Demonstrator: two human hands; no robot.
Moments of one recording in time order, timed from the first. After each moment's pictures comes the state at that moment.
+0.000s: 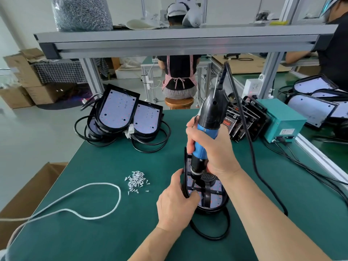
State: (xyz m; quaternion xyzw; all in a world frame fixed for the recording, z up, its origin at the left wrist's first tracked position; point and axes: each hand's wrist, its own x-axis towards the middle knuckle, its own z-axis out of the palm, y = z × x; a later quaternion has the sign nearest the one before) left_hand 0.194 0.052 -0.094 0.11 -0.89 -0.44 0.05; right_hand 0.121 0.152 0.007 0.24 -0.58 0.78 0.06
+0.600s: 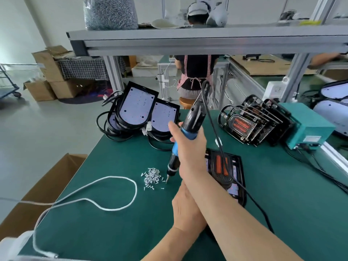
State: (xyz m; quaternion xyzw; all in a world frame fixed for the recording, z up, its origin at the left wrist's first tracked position) left_hand 0.196 0.049 -0.101 0.10 -0.88 -0.47 0.03; right_hand 0.123 0.050 -0.007 0.02 -0.54 0.84 0.07
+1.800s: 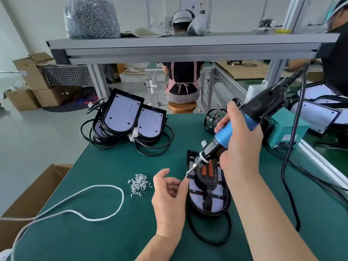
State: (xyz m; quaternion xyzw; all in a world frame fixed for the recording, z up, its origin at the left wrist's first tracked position) left_hand 0.200 0.050 -0.090 0.15 -0.71 -0.64 0.27; right_hand 0.132 0.158 0.046 0.00 -0.43 0.88 0.22
